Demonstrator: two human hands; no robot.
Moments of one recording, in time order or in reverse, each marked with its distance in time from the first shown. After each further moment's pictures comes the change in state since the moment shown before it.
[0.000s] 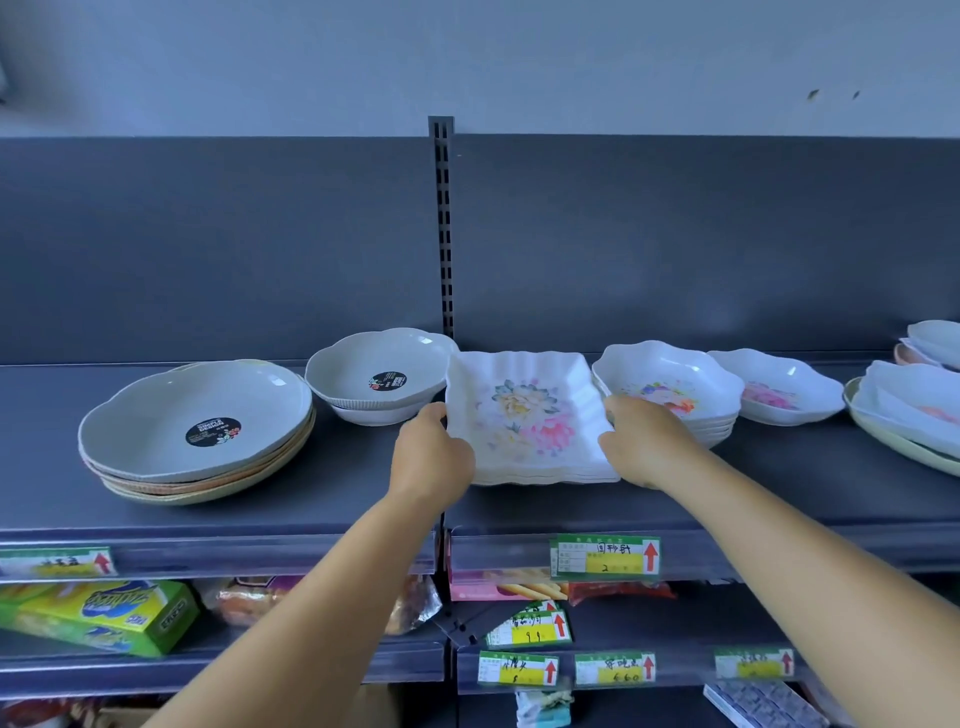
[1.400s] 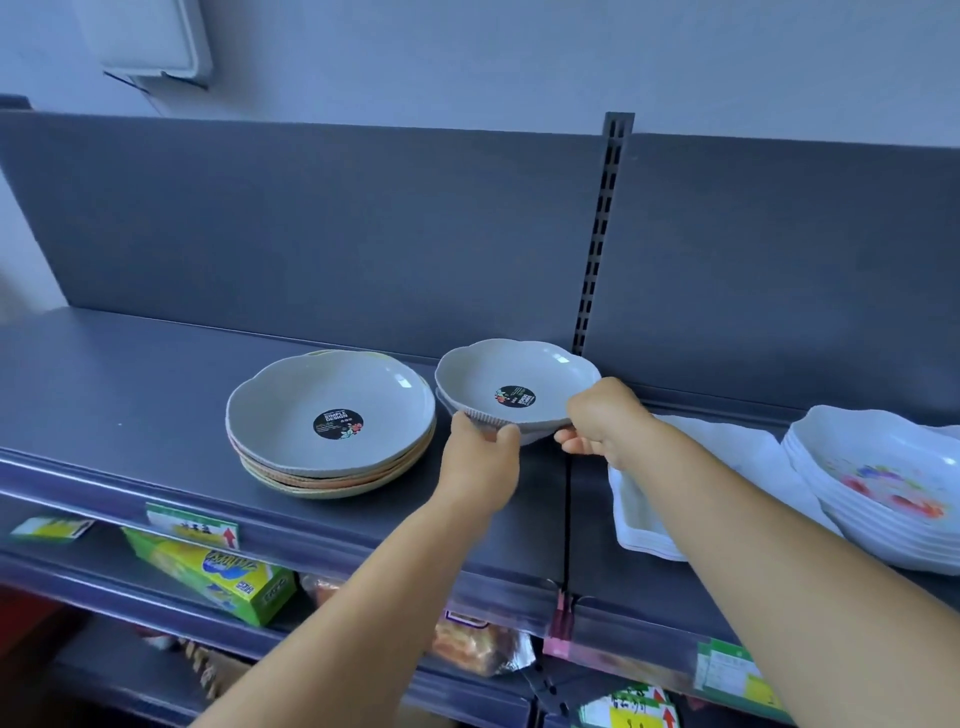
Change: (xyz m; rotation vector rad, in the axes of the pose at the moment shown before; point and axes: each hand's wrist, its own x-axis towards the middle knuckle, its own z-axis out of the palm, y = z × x) left_hand 0.044 -0.041 -0.046 -0.407 0.151 -0.201; right_hand 0.076 -0.165 0.045 0.743 -0.239 0.098
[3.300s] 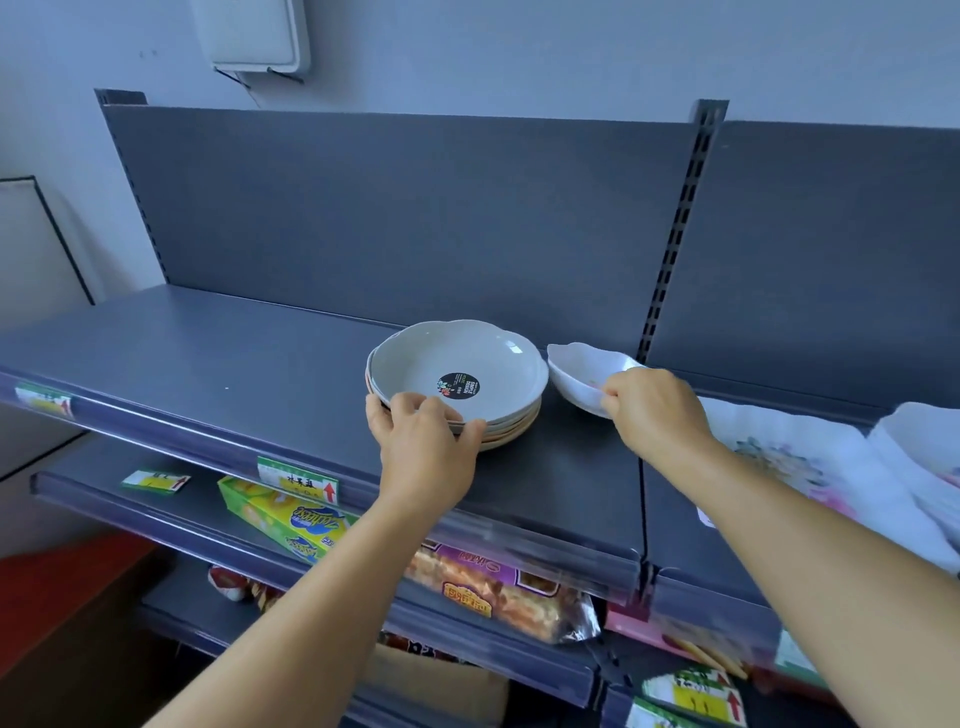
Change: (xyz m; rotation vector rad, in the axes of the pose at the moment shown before) left_hand -0.021 -0.016 -0.112 0.695 0.265 0.121; right_hand -0.024 0.011 0.031 -0.836 0.254 -0.532
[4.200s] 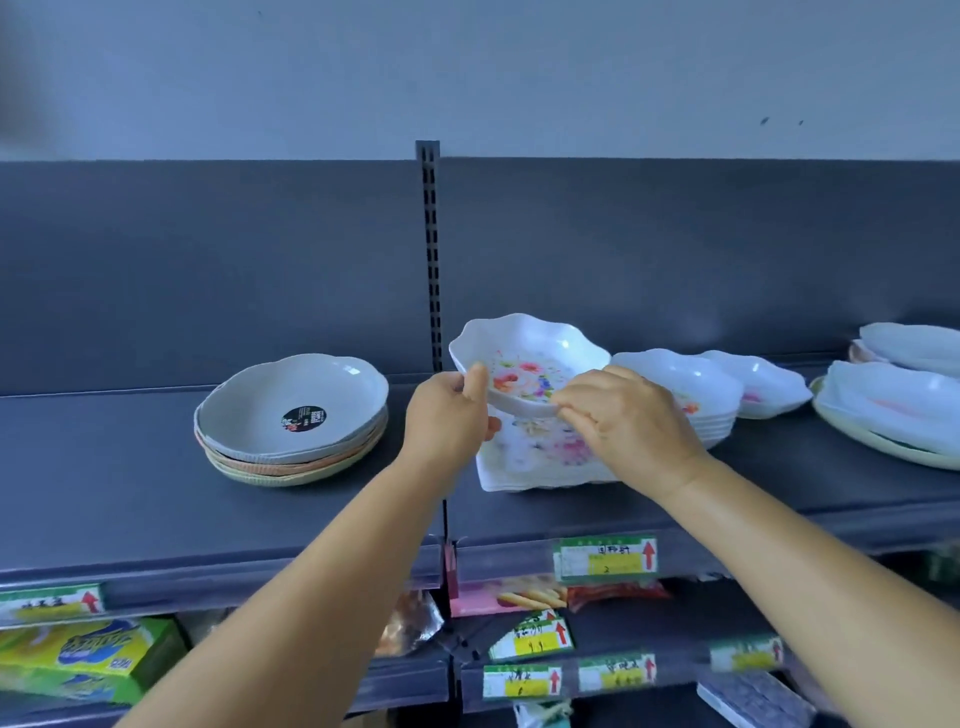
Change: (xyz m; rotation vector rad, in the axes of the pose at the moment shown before) left_hand -0.058 0.157 0.060 -0.646 -0.449 0.214; right_hand -0.115 0.129 -0.080 -0.088 0.527 -0.361
